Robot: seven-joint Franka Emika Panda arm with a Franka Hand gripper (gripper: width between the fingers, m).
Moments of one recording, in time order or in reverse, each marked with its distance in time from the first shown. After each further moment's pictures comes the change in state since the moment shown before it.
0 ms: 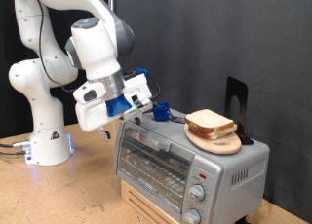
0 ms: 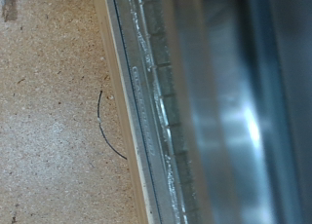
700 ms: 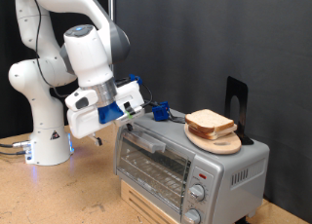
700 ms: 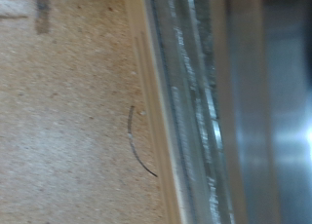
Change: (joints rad) arm -0.030 -0.005 -0.036 -0.023 -0.034 -0.029 -0.058
